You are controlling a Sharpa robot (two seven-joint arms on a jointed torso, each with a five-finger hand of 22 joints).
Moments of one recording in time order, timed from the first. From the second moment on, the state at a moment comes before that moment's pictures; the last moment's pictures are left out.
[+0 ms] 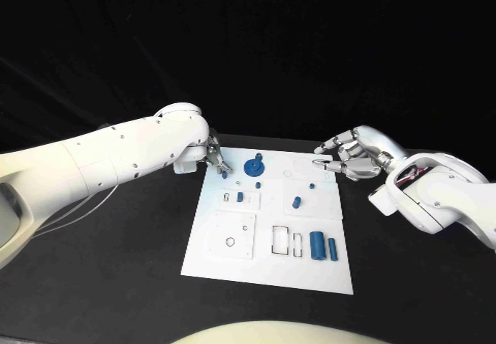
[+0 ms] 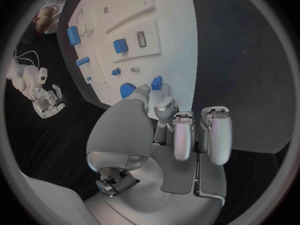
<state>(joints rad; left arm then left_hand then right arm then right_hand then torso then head) 1.34 -0.59 -0.01 1.16 -1.14 0.28 -0.70 1.20 -0.05 0.04 0.29 0.30 1.03 0.06 0.32 0.63 1.34 -0.01 1.07 1.07 1.47 -0.07 1.57 1.31 0.02 1.47 0.03 1.55 1.31 1.30 -0.94 -0.12 1.65 -0.95 -0.43 0.05 1.36 -0.10 -0.02 0.28 0.44 0.97 0.15 0.13 0.17 1.38 0.06 1.36 1.31 1.47 -0.01 1.43 1.31 0.12 1.28 0.09 0.96 1.08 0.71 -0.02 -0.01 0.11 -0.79</state>
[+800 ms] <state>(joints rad) 1.34 -0.58 -0.01 1.14 -1.10 0.28 -0.70 1.37 -0.04 0.21 0.26 0.30 1.03 0.06 0.28 0.59 1.33 -0.02 1.05 1.05 1.47 -0.07 1.57 1.31 0.02 1.47 0.03 1.55 1.31 1.30 -0.94 -0.12 1.65 -0.95 -0.43 0.05 1.36 -0.10 -0.02 0.28 0.44 0.97 0.15 0.13 0.17 1.38 0.06 1.36 1.31 1.47 -0.01 1.43 1.31 0.12 1.28 0.09 0.96 1.08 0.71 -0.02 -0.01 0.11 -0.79</state>
